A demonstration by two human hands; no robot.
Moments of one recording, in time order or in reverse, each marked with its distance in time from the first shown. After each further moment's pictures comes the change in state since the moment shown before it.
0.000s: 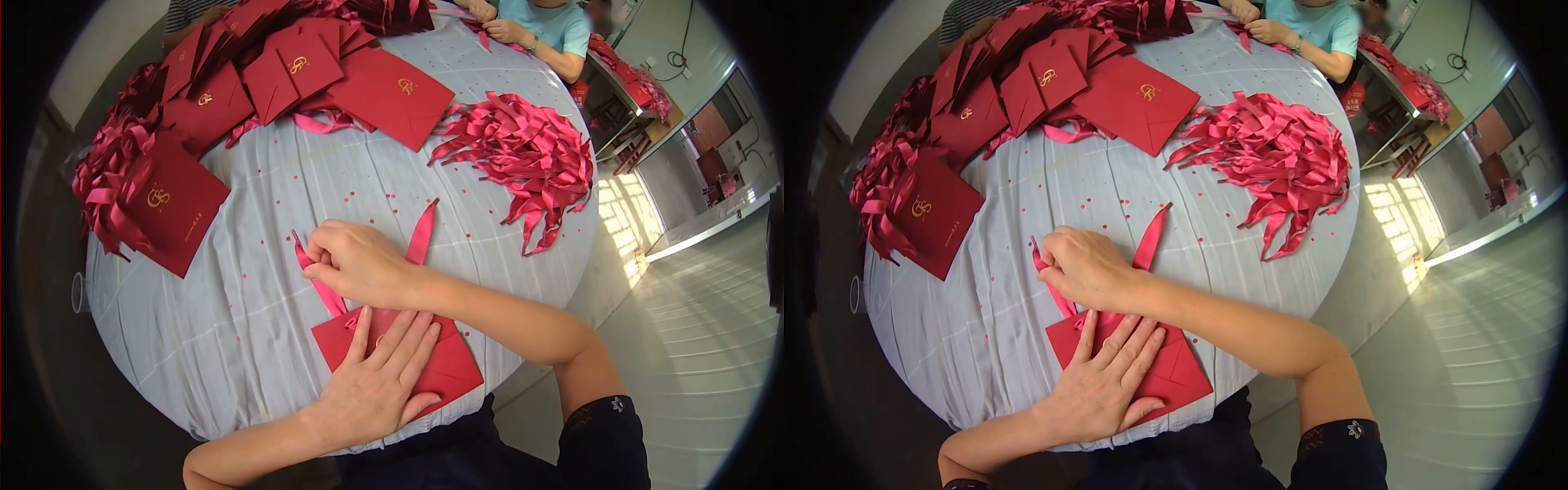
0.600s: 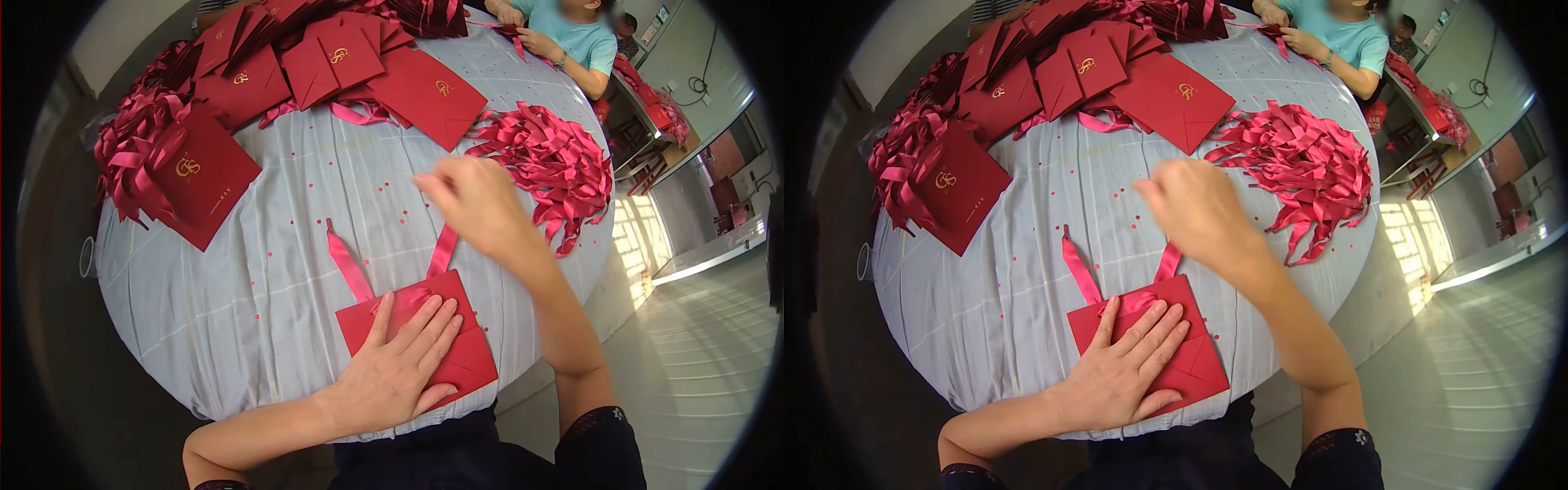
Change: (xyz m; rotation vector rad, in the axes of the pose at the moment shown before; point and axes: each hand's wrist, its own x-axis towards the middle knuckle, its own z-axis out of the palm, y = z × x) left_hand -0.002 -0.001 0.002 -0.075 0.069 -0.021; right_hand -0.004 -0.015 -0.090 -0.342 0.275 0.063
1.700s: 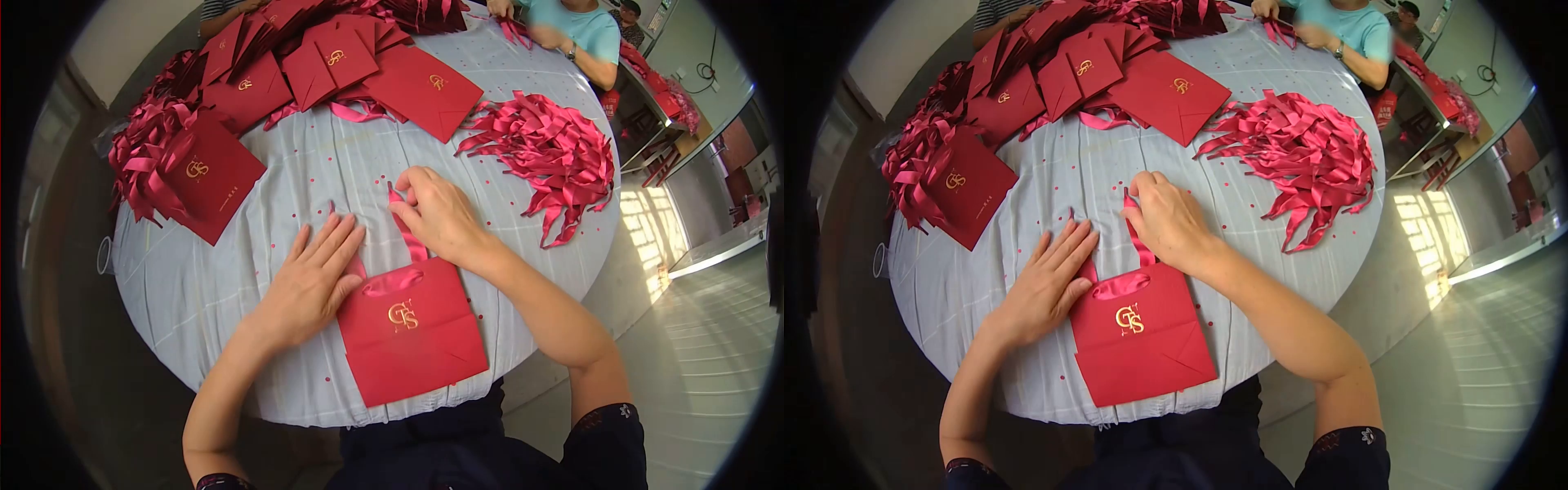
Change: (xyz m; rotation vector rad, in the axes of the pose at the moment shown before) left_hand -0.008 -0.077 -0.041 0.118 -0.018 -0.315; right_hand -0.026 0.022 0.047 0.018 -0.063 0.052
